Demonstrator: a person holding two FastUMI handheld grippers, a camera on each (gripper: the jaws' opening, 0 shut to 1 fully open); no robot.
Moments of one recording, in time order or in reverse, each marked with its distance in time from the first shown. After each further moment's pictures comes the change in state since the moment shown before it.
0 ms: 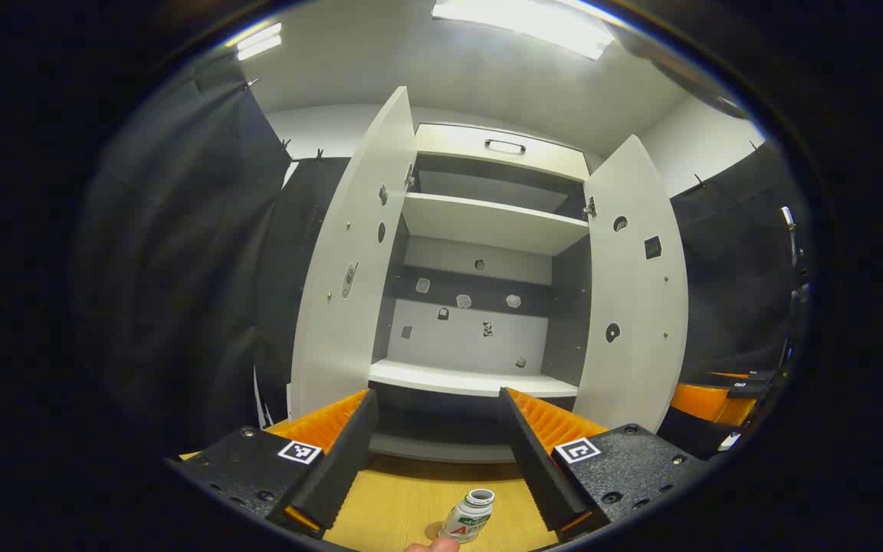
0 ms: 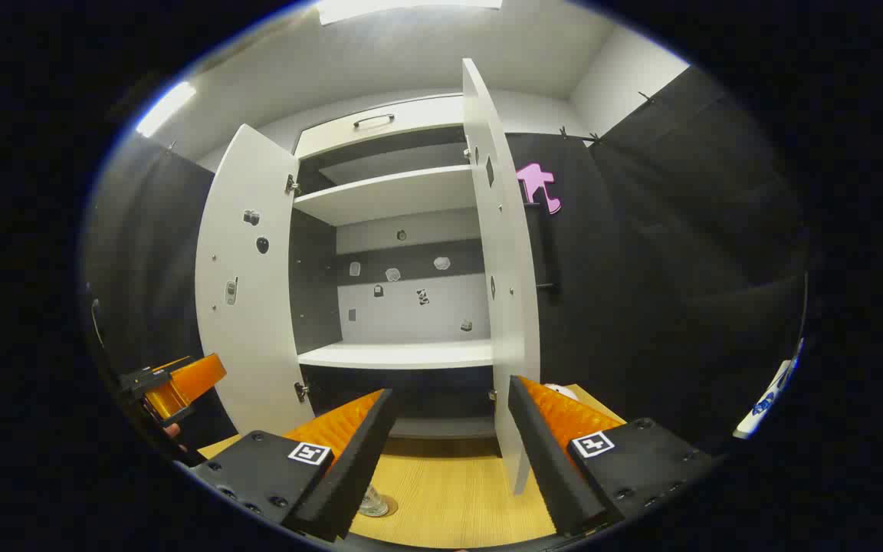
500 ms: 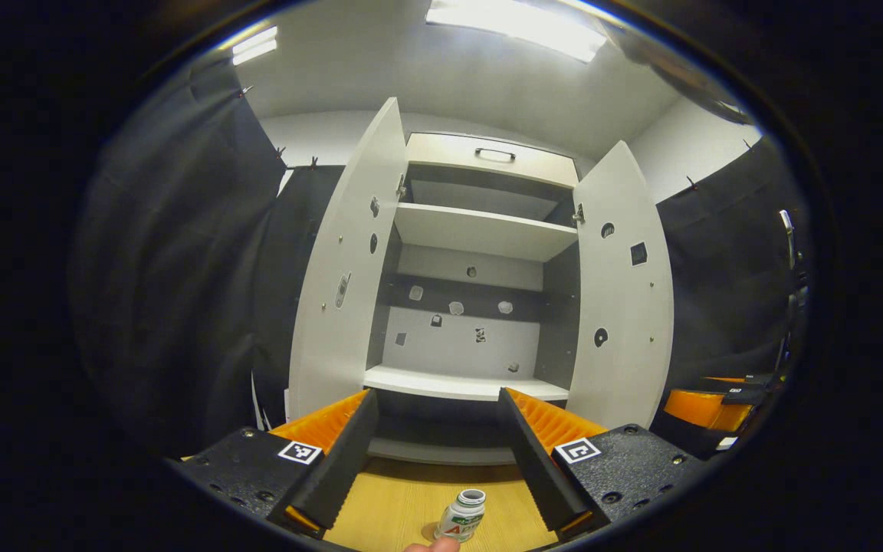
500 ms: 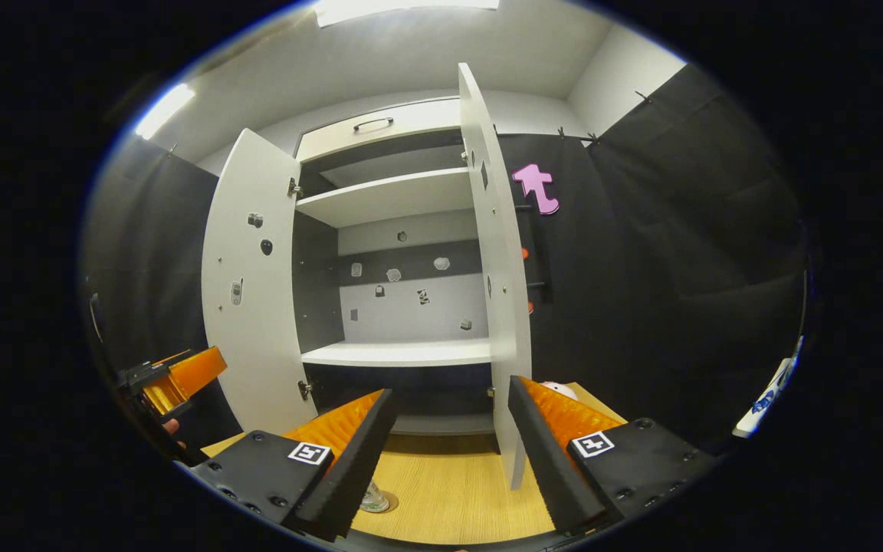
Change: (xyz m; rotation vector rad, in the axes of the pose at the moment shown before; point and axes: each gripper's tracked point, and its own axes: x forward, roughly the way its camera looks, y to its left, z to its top) left arm -0.012 -0.010 0.006 0.005 -0.015 -0.016; right arm -0.015 -0.005 -0.003 0.009 -0.008 -0.004
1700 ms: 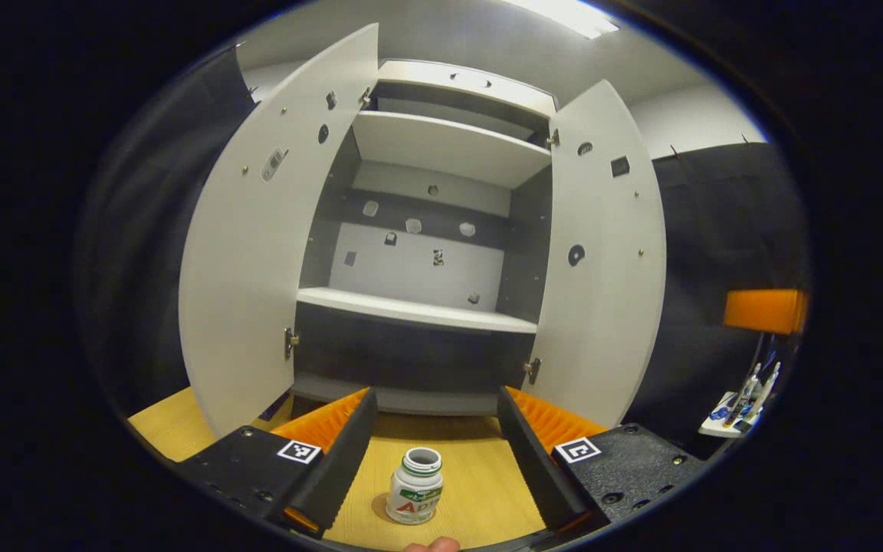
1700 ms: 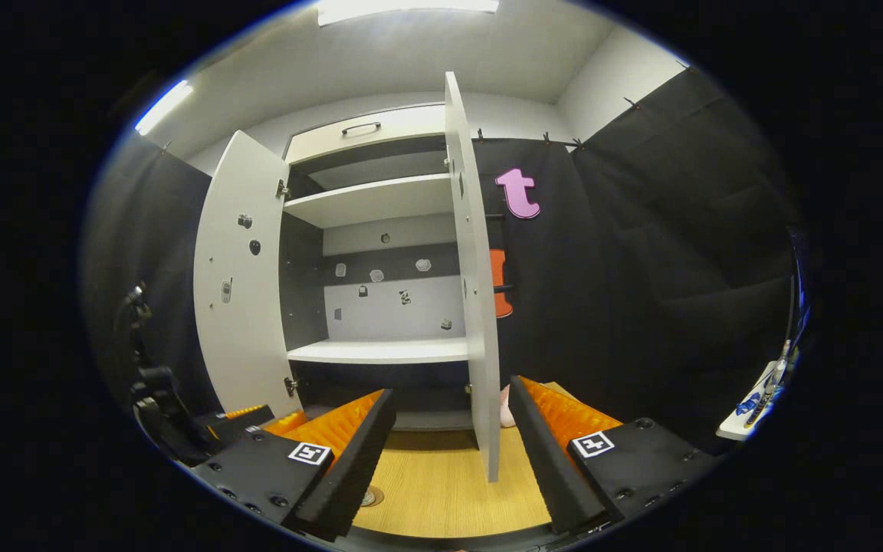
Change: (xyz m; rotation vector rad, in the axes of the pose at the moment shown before) left arm 0.038 -0.051 -0.159 -0.037 0.253 -0.141; right arm -0.027 -0.023 0.003 -0.018 -0.004 -0.072
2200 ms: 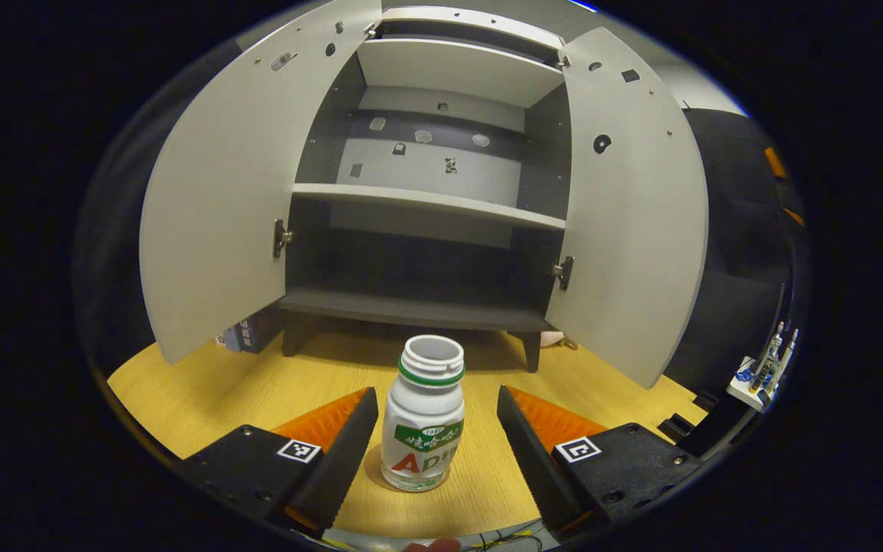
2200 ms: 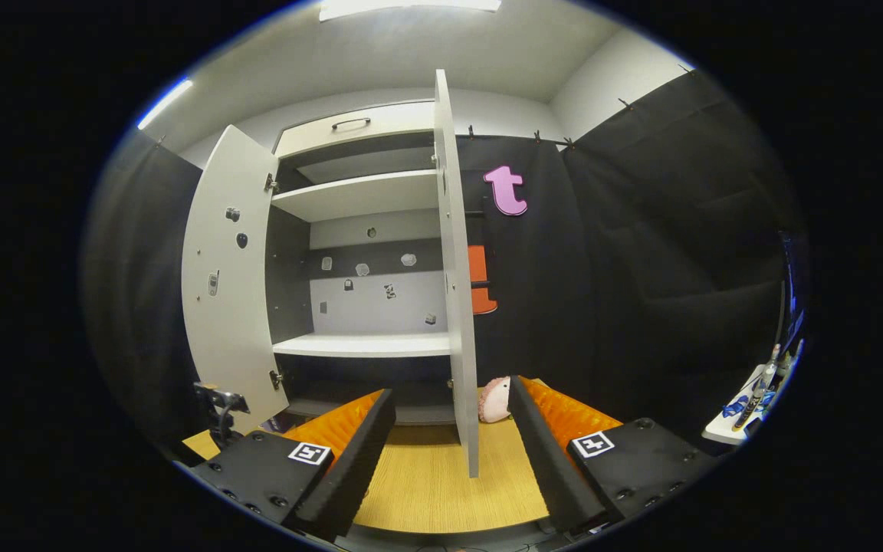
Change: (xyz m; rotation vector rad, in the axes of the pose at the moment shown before) left arm 0.021 0.007 -0.139 -0.021 0.249 0.041; right arm -0.004 -0.017 -0.005 -0.013 0.025 -0.043
